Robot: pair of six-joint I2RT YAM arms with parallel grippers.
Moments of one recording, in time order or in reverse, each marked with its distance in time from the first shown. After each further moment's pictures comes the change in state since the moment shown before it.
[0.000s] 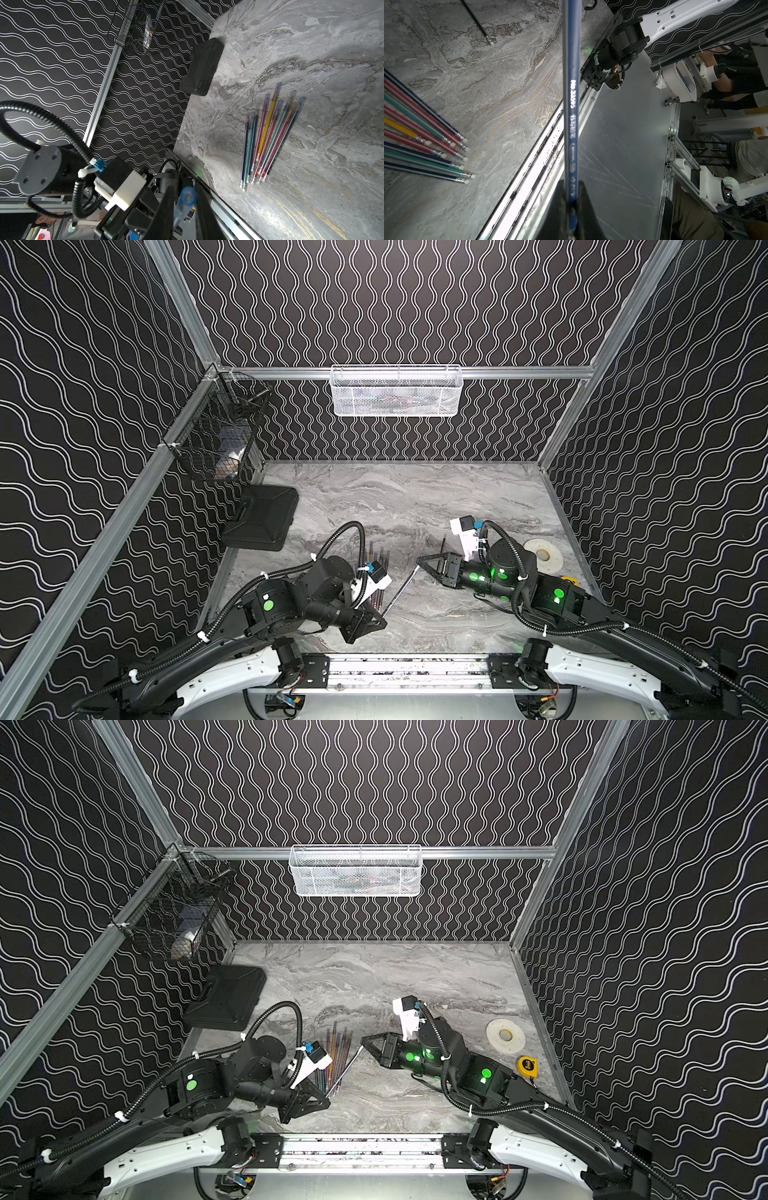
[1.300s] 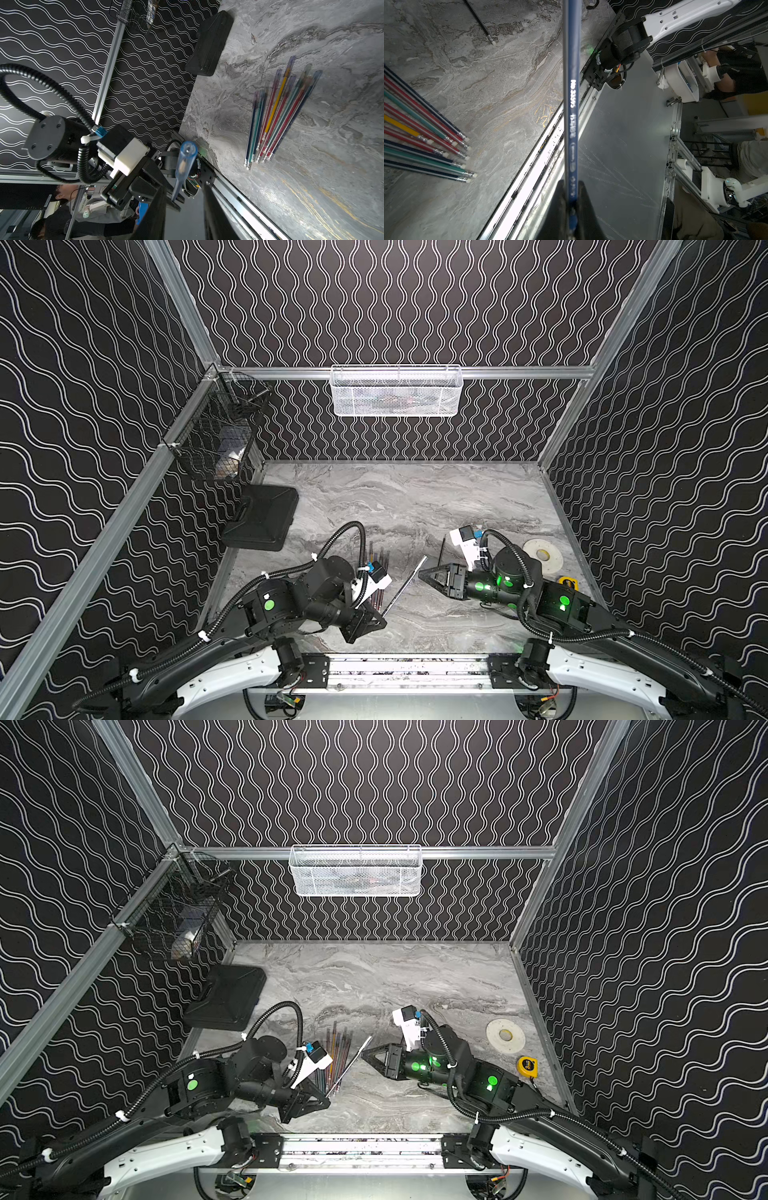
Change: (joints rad) left arm -0.001 0.004 0.000 -0.001 -0.008 0.000; right arm 0.001 -0.072 -0.068 -0.011 -0.112 0.018
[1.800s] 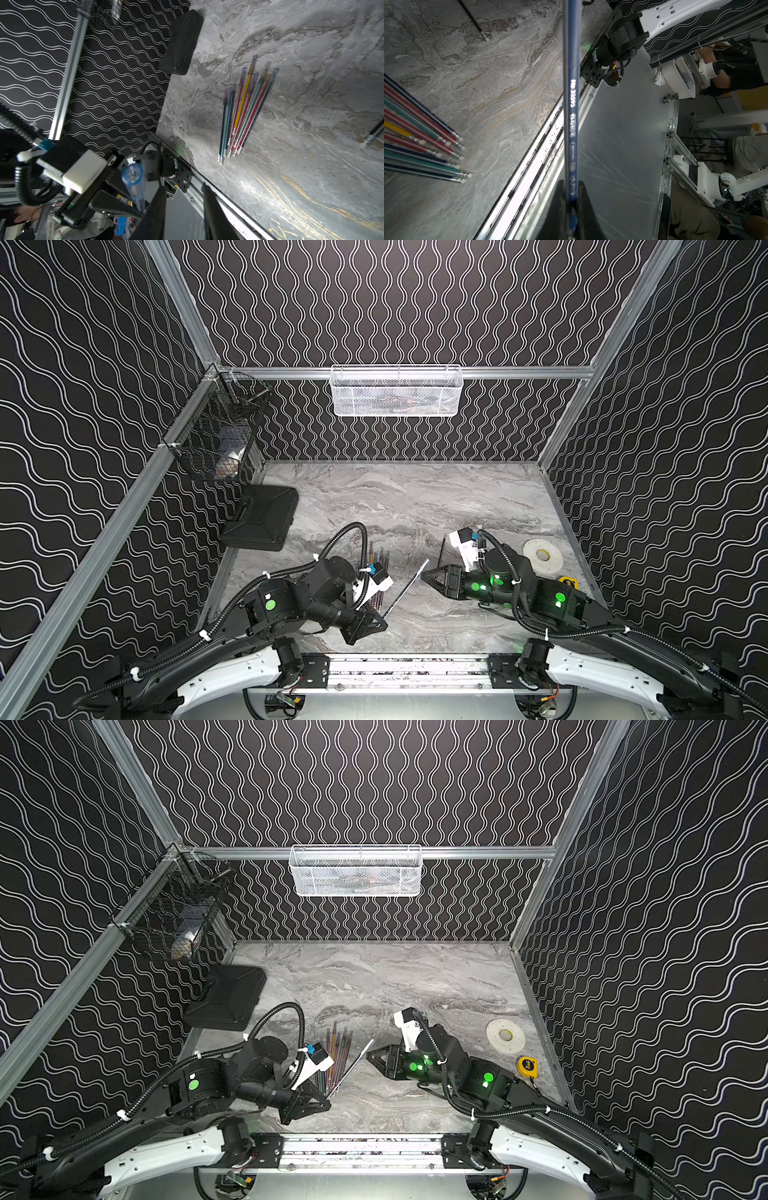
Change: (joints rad) left arm -0.009 0.010 0.000 0.000 0.014 0.000; right arm 0.000 0.036 0.020 -0.097 0.066 -0.030
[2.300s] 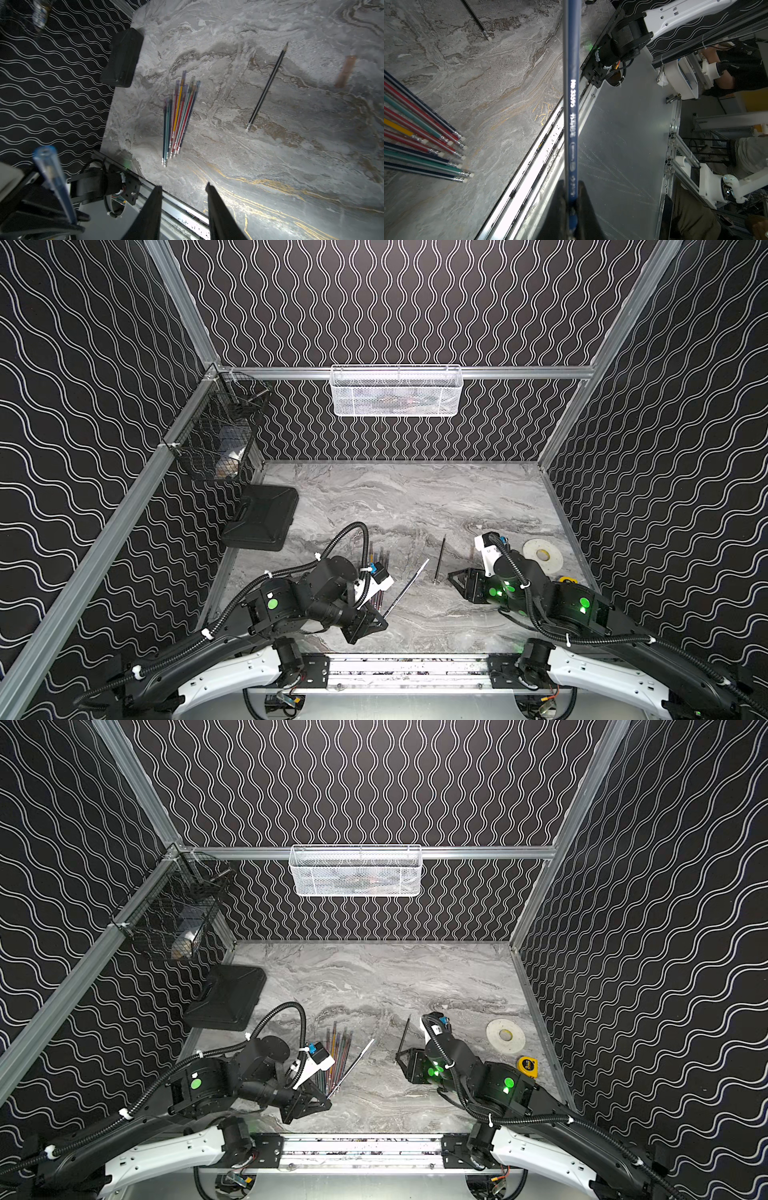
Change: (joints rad) left arm 0.000 0.008 0.001 0.000 -0.006 0.000; right arm 0.000 -0.089 0.058 -0.359 0.259 -0.067
